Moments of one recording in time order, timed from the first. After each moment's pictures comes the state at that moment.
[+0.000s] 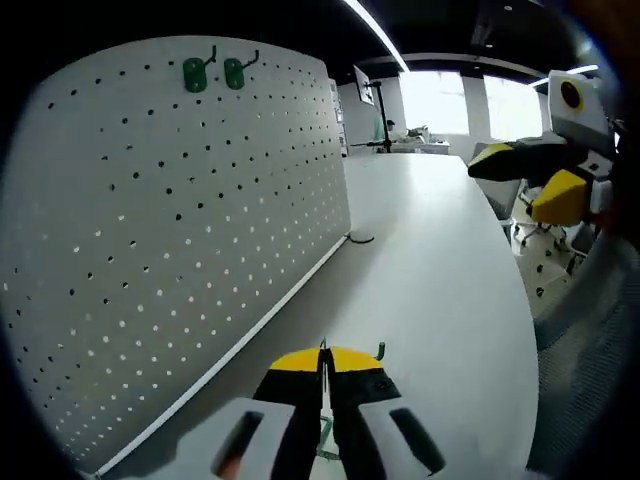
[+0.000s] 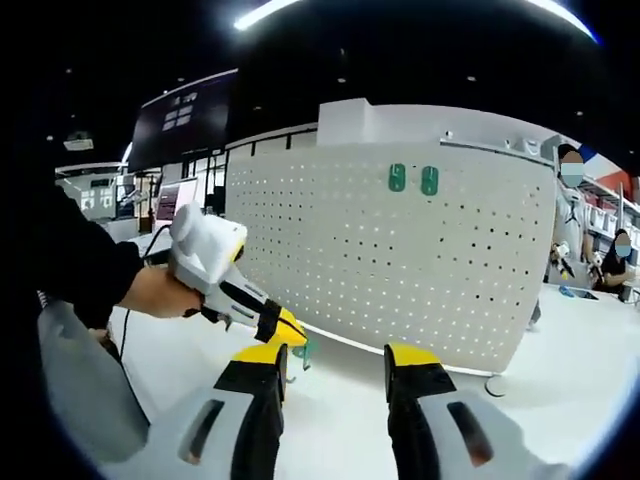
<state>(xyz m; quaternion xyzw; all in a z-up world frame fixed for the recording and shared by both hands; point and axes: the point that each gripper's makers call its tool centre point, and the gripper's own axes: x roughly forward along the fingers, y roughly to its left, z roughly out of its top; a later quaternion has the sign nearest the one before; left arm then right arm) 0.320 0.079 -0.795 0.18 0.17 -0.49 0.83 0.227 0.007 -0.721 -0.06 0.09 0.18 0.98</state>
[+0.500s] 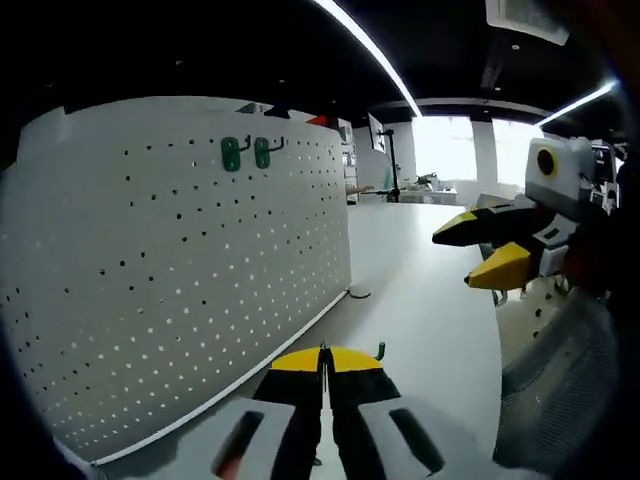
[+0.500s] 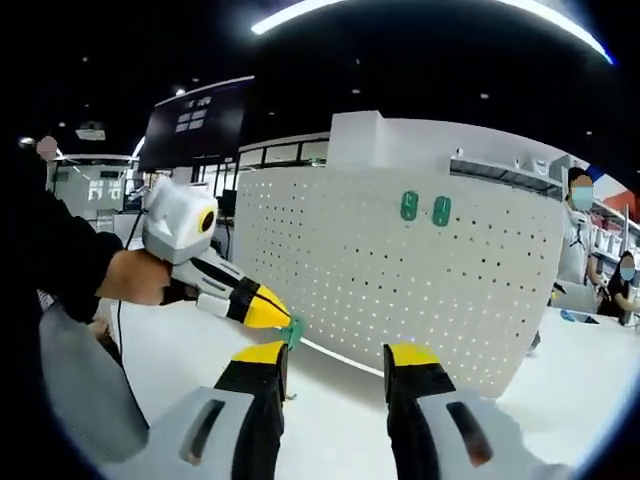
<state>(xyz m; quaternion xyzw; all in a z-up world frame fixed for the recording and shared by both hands) 0.291 0.099 -0.722 0.11 0.11 -0.49 0.86 0.227 0.021 -0.688 -0.08 0.05 0.20 0.98</state>
